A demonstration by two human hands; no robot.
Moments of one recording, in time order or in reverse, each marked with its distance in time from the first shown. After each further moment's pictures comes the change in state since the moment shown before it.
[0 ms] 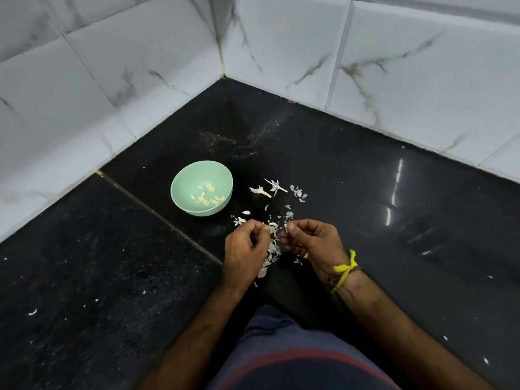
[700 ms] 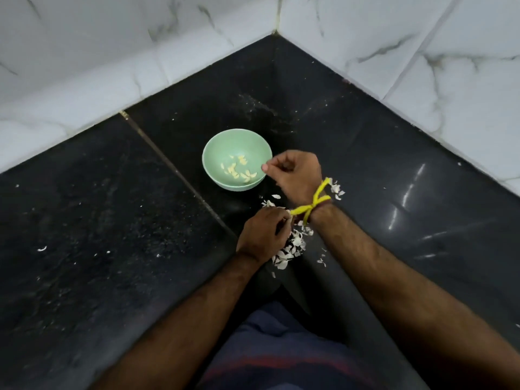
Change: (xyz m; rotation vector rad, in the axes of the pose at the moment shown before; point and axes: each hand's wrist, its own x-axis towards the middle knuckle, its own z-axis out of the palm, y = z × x) left_hand 0.024 -0.069 0.019 0.307 0.040 0.232; right_hand 0.101 -0.022 0.115 -0.770 -0.050 -0.391
